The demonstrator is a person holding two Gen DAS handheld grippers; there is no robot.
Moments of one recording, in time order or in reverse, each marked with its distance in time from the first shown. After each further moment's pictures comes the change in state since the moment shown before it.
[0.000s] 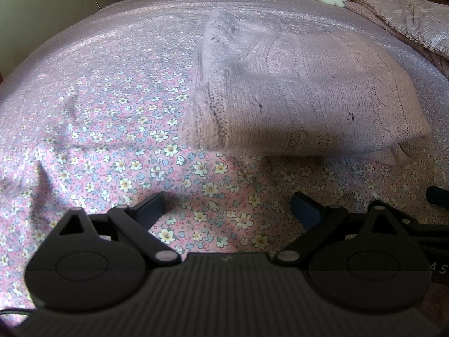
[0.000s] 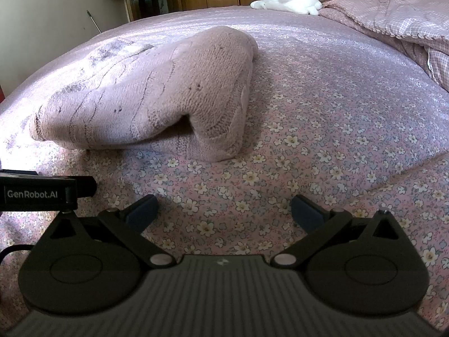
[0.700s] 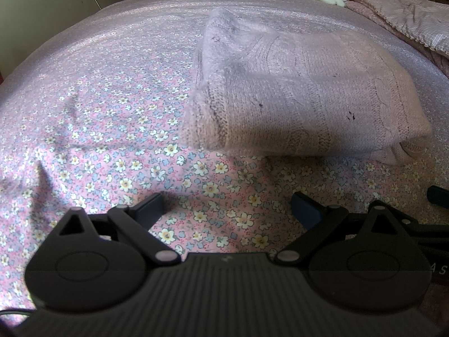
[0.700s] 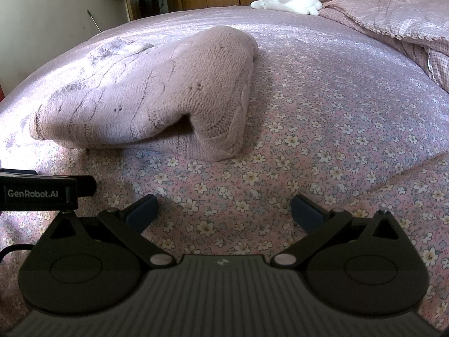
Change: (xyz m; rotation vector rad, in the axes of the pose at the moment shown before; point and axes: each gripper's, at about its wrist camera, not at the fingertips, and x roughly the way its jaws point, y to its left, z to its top) left arm 0.000 0.000 -0.001 0.001 0.000 0.005; right arm 0.000 0.000 0.000 -0.002 0.000 -0.001
